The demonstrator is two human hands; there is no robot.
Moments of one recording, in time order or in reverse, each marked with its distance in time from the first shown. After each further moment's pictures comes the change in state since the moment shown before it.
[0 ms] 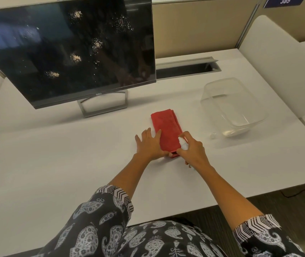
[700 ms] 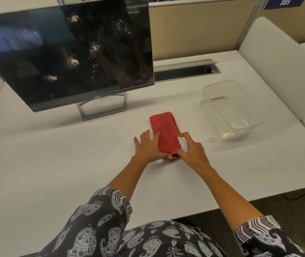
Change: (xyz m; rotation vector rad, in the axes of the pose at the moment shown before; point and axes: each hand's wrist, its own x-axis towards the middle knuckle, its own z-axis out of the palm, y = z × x) left_hand 0.005 0.002 -0.001 -0.015 0.000 -0.009; right_hand 0.013 0.017 -0.002 -0.078 0.041 -0.150
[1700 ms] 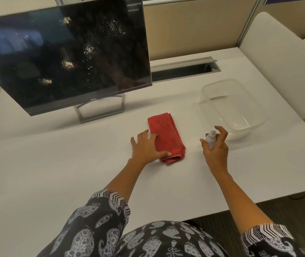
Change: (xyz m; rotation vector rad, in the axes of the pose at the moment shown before) left_hand 0.010 -0.003 0.001 -0.060 0.076 -0.004; right_hand 0.006 0.047 -0.028 0.293 0.469 0.046
